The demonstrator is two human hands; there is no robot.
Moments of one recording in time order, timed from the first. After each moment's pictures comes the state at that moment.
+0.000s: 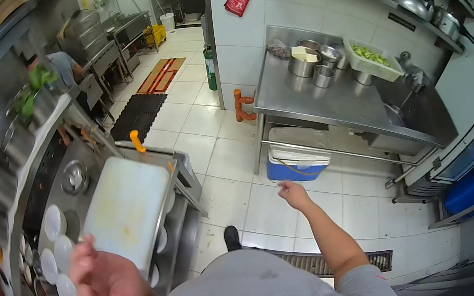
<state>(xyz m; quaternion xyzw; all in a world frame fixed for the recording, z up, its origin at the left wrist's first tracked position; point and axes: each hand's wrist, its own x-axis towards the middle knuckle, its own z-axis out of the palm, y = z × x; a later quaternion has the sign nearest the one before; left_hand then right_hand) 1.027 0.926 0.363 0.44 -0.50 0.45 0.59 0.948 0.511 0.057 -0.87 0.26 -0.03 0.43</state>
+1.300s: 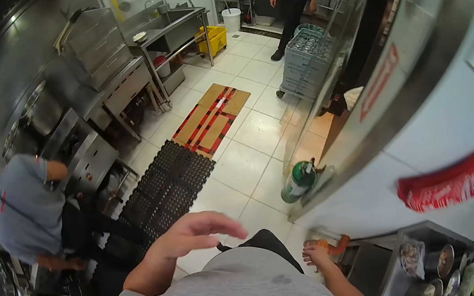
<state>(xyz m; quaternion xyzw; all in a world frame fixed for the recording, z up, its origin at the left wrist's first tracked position) 2.260 0.525 0.341 0.47 -0.36 -0.43 0.68 2.052 0.183 -0.005 -0.58 0.41 0.24 0.66</state>
